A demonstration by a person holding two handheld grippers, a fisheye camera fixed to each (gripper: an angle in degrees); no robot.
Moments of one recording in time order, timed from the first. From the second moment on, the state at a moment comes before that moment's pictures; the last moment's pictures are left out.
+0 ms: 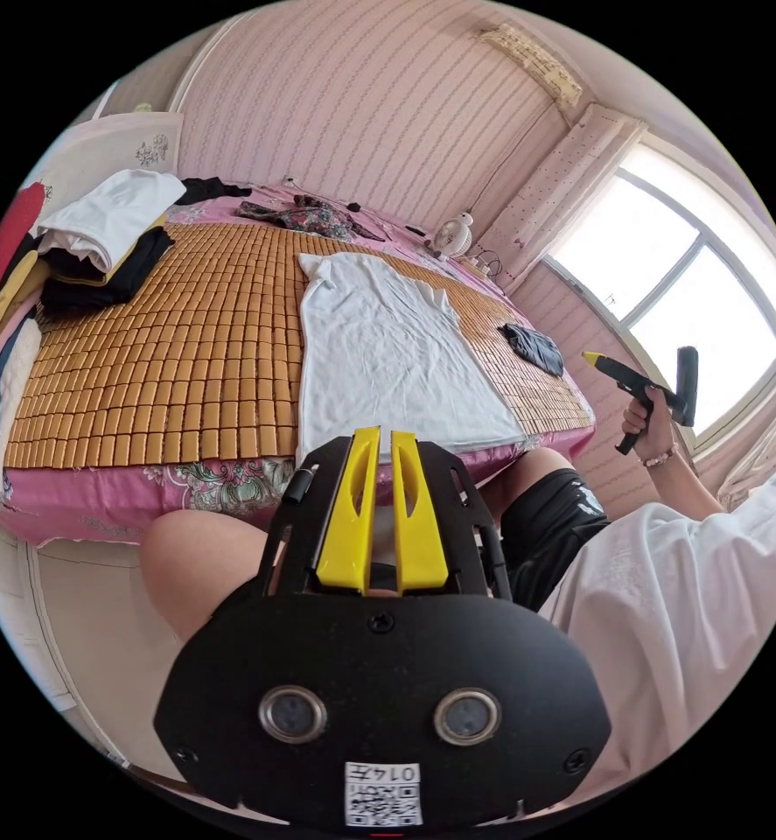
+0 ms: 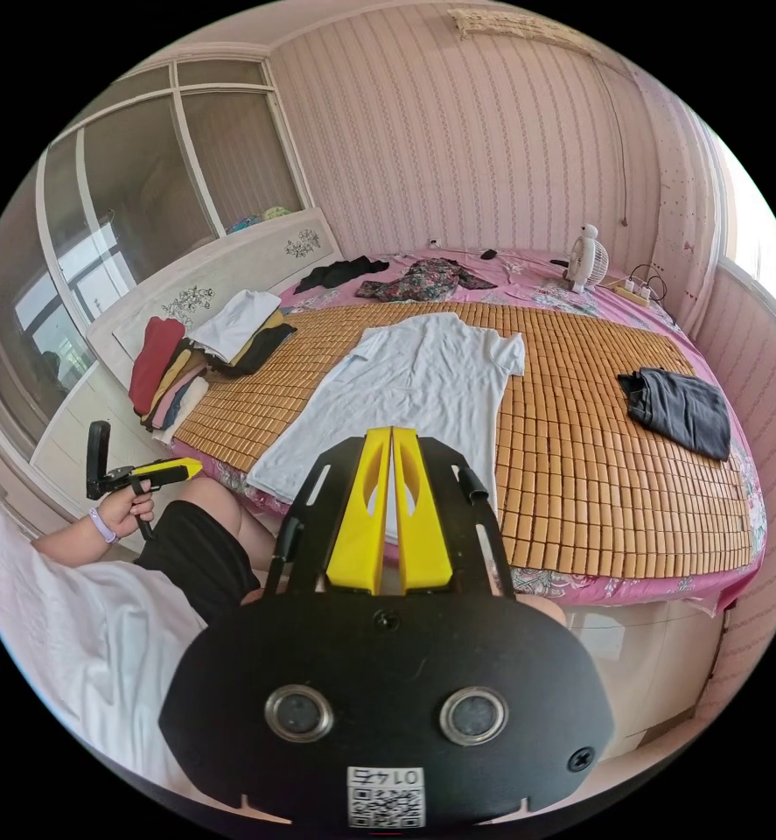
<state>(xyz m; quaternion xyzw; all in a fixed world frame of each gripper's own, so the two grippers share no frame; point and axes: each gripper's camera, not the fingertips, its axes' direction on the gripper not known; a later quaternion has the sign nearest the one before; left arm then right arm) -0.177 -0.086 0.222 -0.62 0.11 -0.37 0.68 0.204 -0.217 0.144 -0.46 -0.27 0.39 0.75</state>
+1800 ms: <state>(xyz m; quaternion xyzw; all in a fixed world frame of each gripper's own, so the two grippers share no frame) -0.153 0.167 0.383 -0.60 0.18 -0.29 0.72 -0.013 0.106 0.408 -0.42 -0.42 0.27 0.76</state>
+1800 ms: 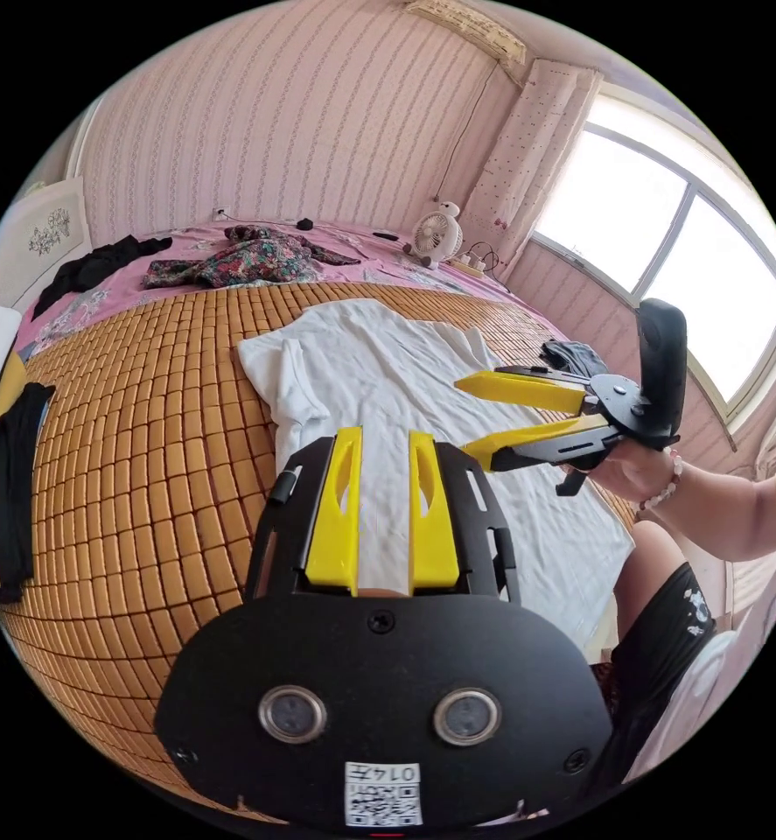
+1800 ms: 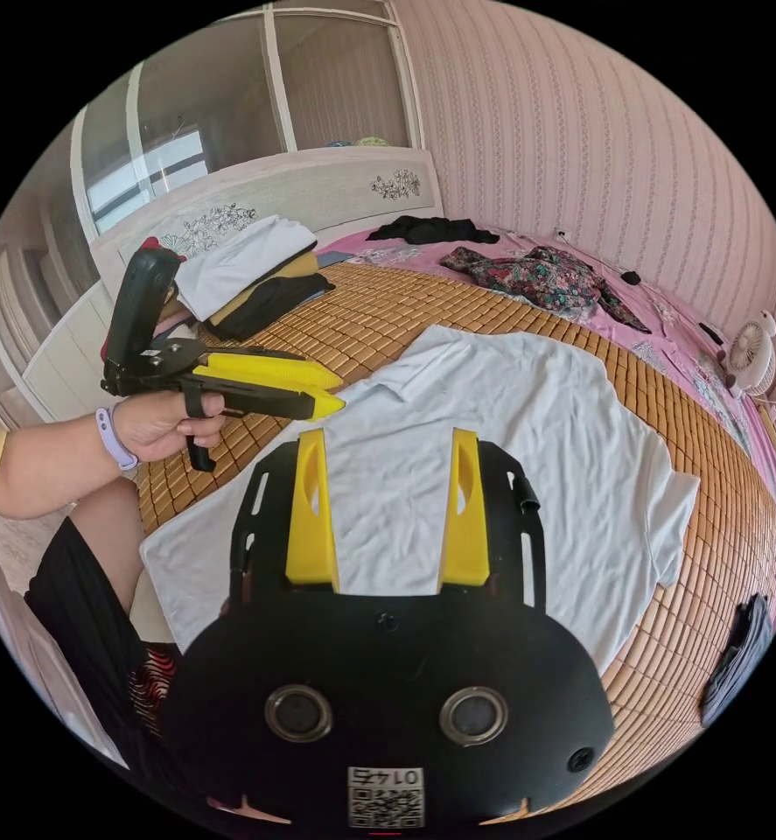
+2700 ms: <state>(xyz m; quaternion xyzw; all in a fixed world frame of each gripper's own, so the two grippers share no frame) -0.254 0.285 0.396 -0.63 0.03 -0.32 0.70 -0.157 0.145 0.643 -0.38 -0.53 0.18 0.74</state>
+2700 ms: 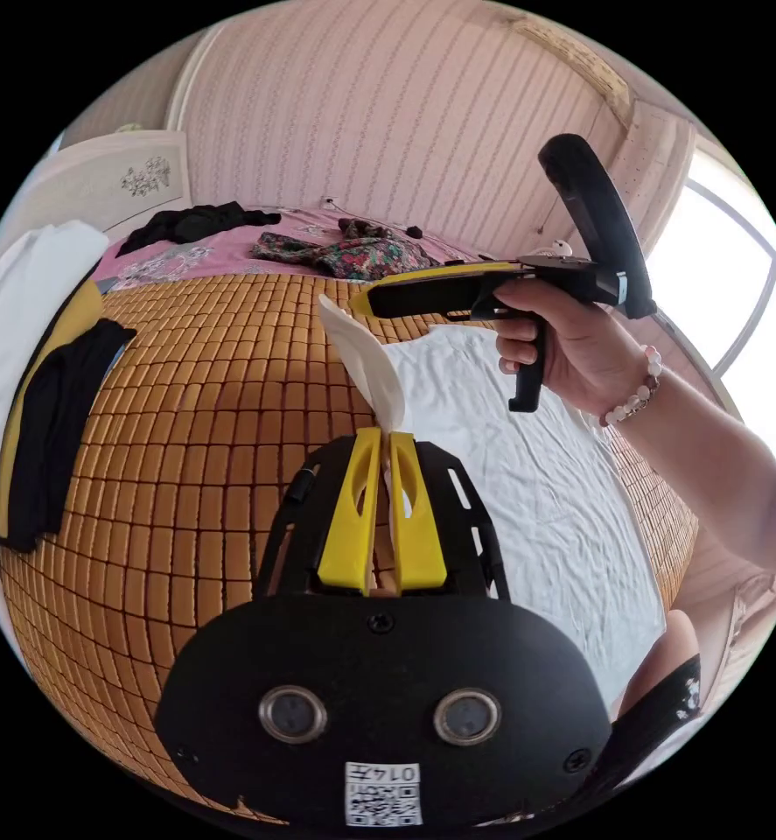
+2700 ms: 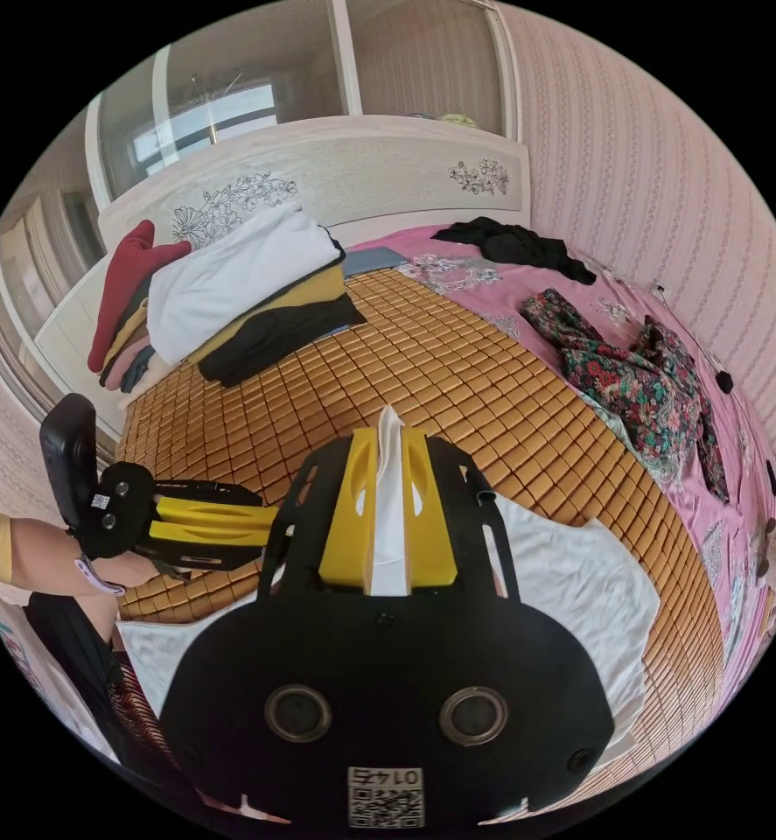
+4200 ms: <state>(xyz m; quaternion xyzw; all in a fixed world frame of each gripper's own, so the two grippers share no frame) -0.355 0.277 0.318 -0.63 0.04 -0.39 0.67 -0.233 0.257 0.571 -0.41 -0.52 0.11 0.74</state>
